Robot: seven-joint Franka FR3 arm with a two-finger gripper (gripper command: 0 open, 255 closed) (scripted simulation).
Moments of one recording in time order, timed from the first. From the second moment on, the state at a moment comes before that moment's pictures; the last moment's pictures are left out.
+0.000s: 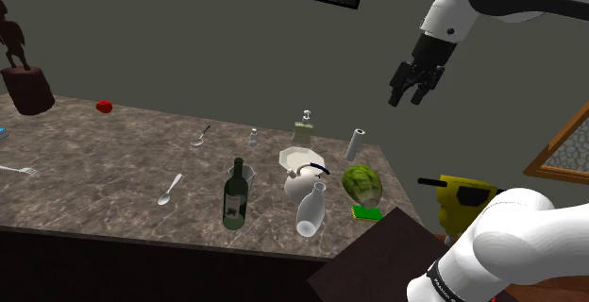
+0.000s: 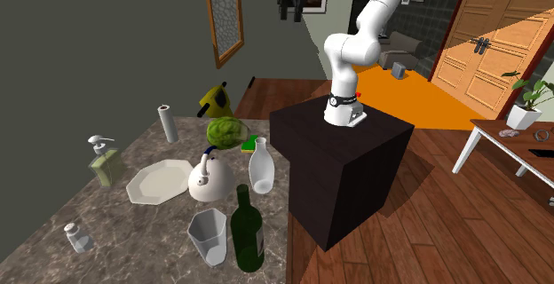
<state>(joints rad) -0.01 -0.79 -0.03 -2.30 0.00 1.56 0.14</state>
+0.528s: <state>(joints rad) 0.01 -0.63 0.04 -2.31 0.04 1.70 0.22</state>
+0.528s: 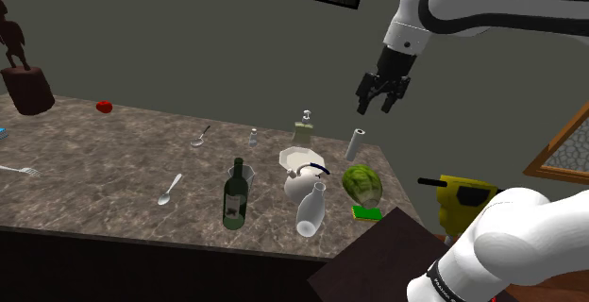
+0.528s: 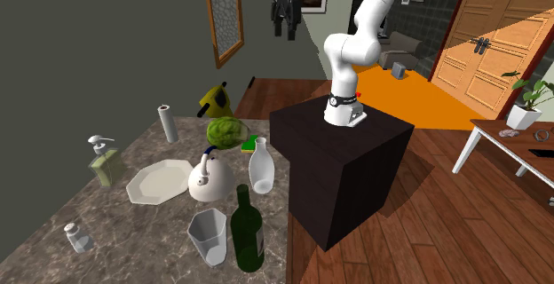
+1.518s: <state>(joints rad) 0.05 -0.14 0.18 -2.16 0.08 2.01 0.43</state>
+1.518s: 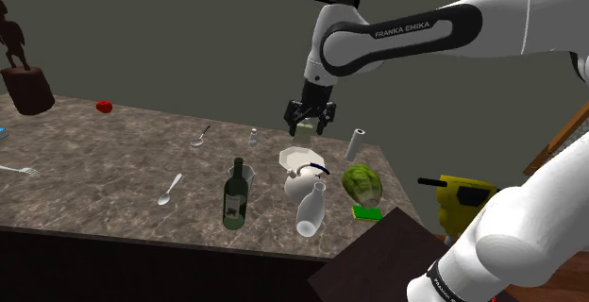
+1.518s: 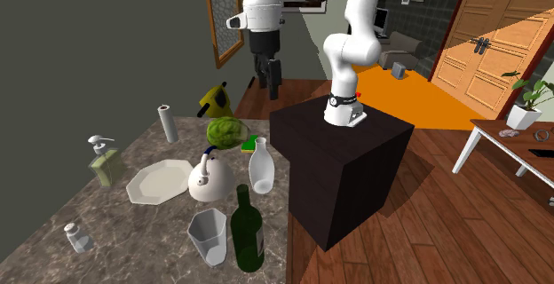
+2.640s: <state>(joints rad) 0.15 0.54 0.21 -1.61 -0.01 2.09 0.65</state>
